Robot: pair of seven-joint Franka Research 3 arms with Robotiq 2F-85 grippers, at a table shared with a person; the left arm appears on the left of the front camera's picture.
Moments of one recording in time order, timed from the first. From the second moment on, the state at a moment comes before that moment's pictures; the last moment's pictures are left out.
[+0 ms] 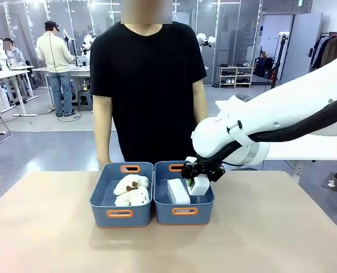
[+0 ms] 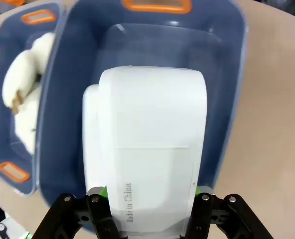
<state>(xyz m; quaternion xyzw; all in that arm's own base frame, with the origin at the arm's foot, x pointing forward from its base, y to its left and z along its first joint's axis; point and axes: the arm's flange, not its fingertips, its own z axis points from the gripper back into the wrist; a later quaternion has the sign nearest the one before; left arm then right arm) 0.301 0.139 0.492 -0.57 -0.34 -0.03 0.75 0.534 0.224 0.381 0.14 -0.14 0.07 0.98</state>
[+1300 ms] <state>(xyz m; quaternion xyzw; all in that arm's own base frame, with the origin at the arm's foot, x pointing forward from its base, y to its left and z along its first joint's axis) 0.301 0.139 0.492 -0.57 -0.34 -0.03 0.75 0.548 0.230 0.391 0.14 -0.14 0.07 0.98</state>
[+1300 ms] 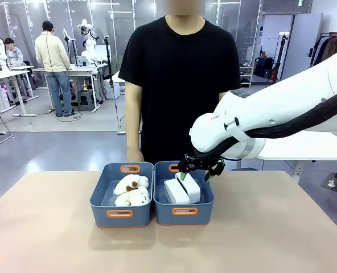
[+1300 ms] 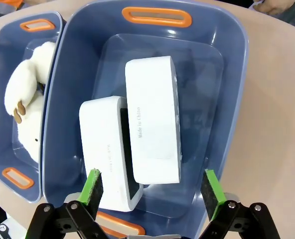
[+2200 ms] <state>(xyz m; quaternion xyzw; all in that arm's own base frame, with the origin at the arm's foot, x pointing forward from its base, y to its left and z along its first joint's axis) 0.301 0.139 0.492 -0.57 -0.34 -0.03 0.75 0.504 0.191 0.462 0.28 -0.15 0.11 0.94</state>
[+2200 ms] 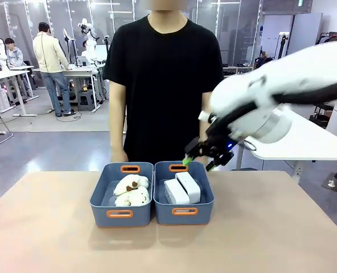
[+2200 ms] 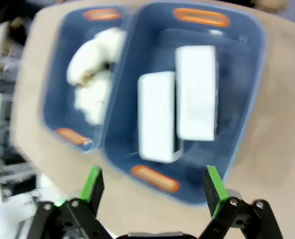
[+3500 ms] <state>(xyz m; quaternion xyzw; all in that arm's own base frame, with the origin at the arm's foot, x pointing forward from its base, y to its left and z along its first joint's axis) 0.301 0.139 0.492 -0.57 -0.34 -0.03 0.75 0.334 -0.209 0.396 0.63 -0.18 -0.19 0.73</state>
